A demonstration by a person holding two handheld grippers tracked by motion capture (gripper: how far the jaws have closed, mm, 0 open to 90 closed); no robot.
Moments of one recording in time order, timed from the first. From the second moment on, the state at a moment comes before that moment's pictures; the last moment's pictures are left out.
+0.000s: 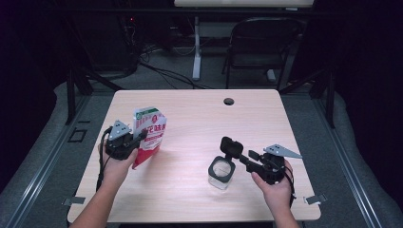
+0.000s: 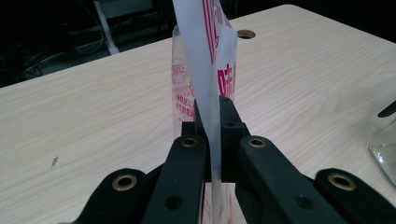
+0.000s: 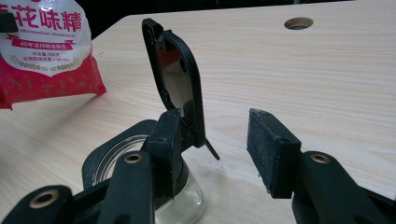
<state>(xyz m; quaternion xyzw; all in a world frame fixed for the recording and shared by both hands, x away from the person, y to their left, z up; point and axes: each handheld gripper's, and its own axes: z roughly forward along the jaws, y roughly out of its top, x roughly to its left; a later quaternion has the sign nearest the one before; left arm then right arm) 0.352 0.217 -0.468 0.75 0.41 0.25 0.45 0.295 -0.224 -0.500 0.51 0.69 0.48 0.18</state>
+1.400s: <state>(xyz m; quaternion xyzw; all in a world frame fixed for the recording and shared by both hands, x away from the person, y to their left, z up) 0.331 0.111 -0.472 0.81 0.28 0.17 0.49 0.294 -0.226 -0.499 0.51 0.68 0.49 0.17</state>
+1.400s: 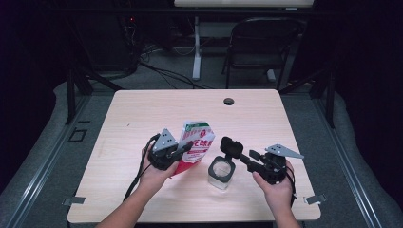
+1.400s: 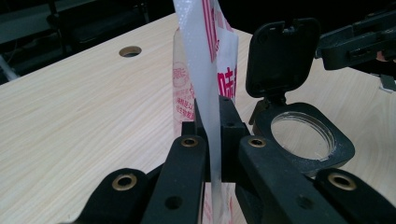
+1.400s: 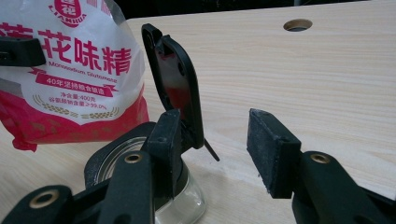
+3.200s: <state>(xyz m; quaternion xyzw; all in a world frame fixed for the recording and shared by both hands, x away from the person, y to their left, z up) 0.319 0.143 -0.527 0.81 0.32 0.06 0.48 0.283 -0.193 -0.474 0.45 0.71 0.52 0.17</state>
